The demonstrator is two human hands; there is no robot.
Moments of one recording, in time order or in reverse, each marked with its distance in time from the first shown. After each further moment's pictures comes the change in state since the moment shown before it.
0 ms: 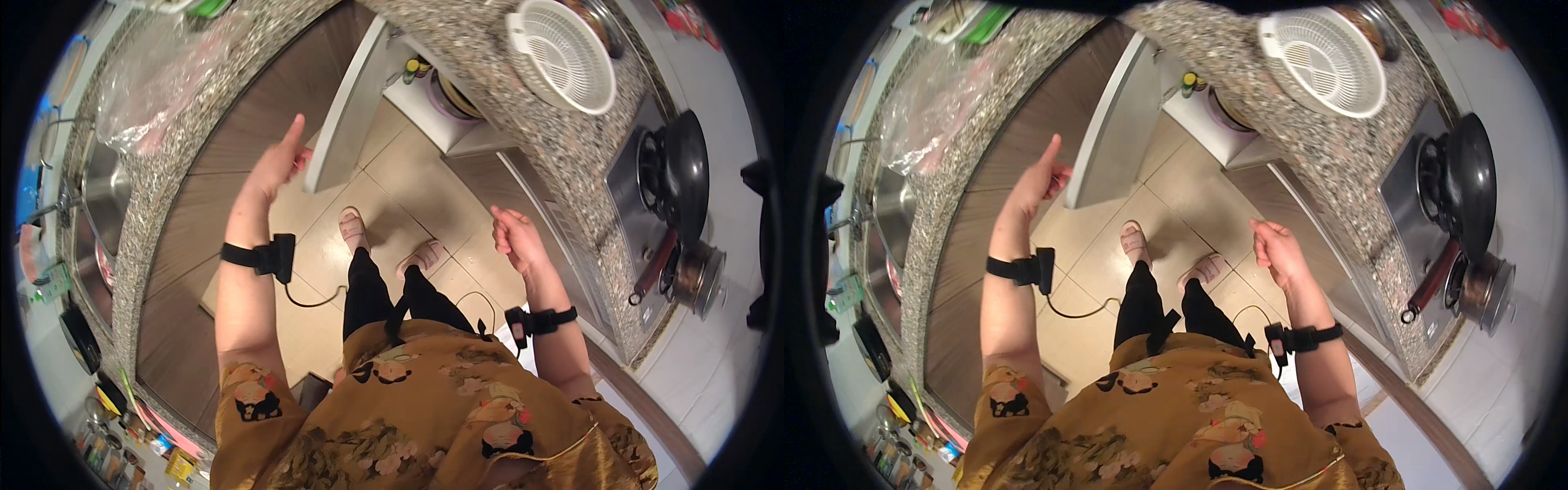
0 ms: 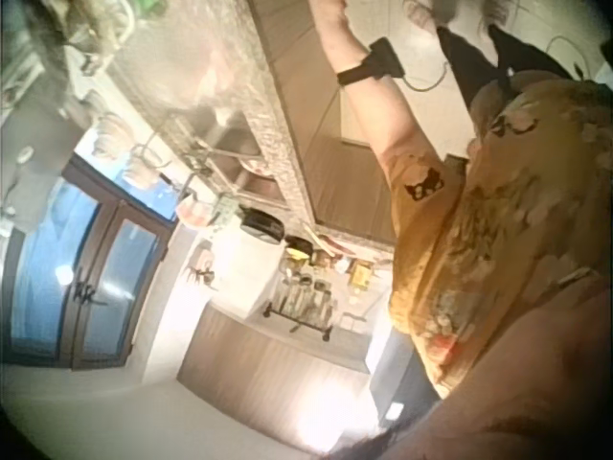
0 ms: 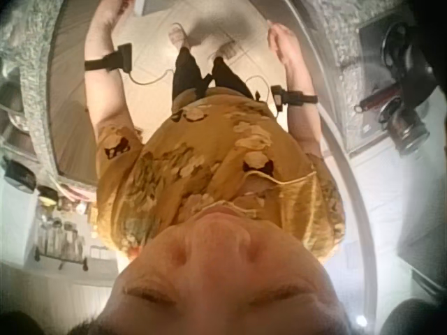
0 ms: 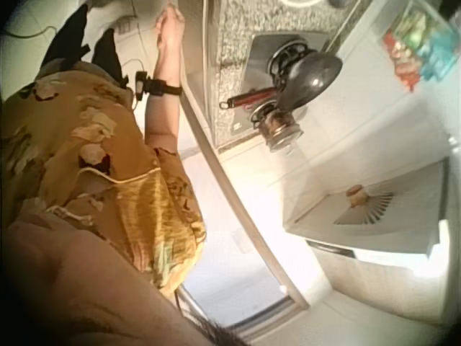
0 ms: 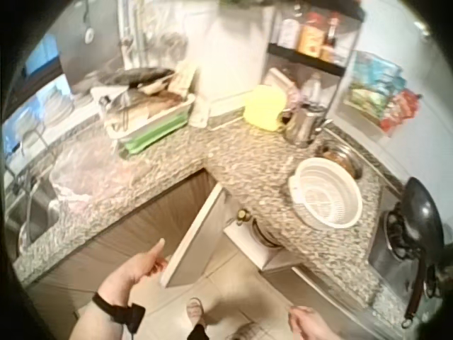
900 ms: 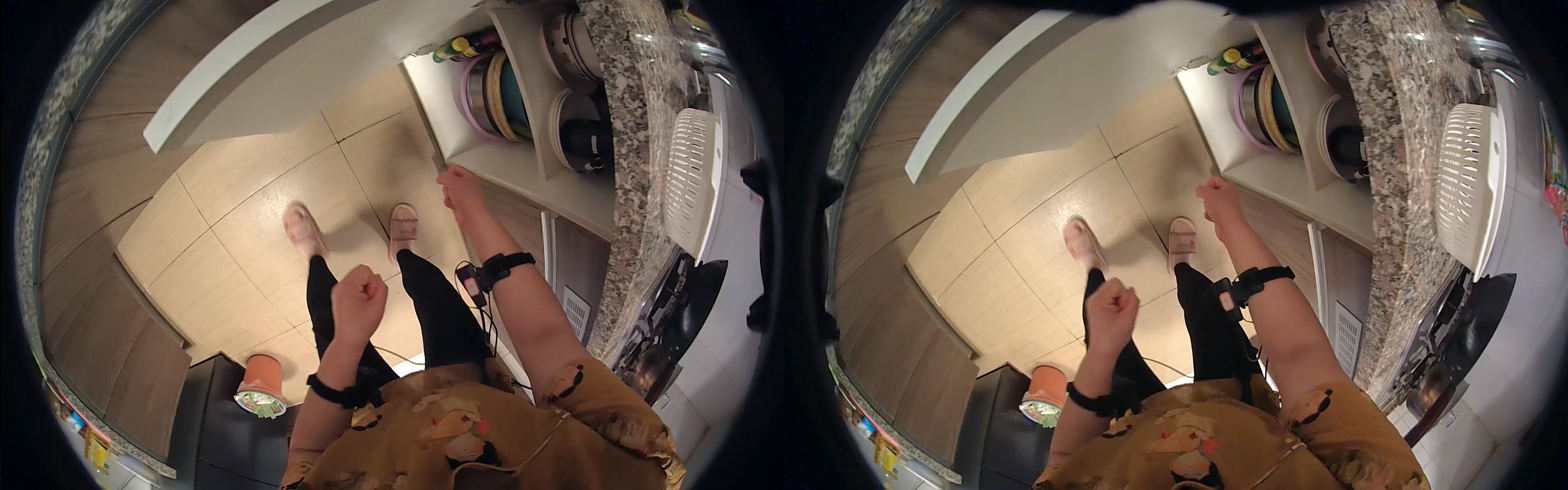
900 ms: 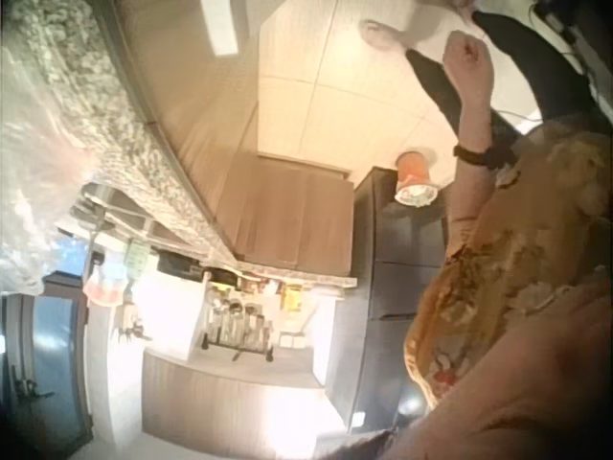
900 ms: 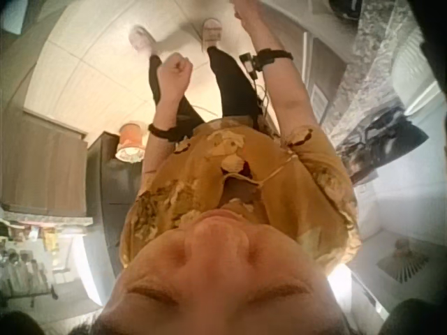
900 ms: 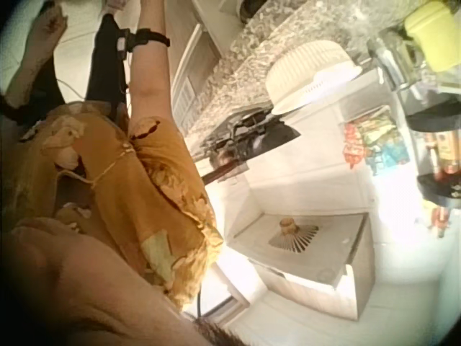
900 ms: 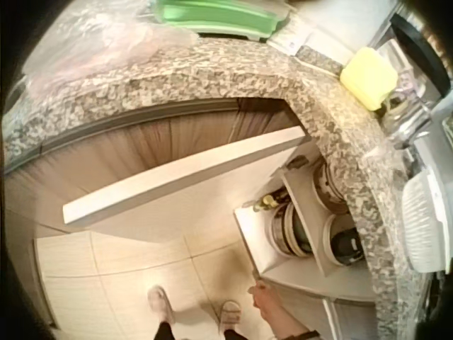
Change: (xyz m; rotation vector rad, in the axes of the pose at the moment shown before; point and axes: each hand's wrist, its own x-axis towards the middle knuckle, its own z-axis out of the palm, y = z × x) left_hand -0.016 -0.167 0.252 -0.338 0.367 0.138; right_hand 0.313 0.091 0.058 -0.384 0.019 0.068
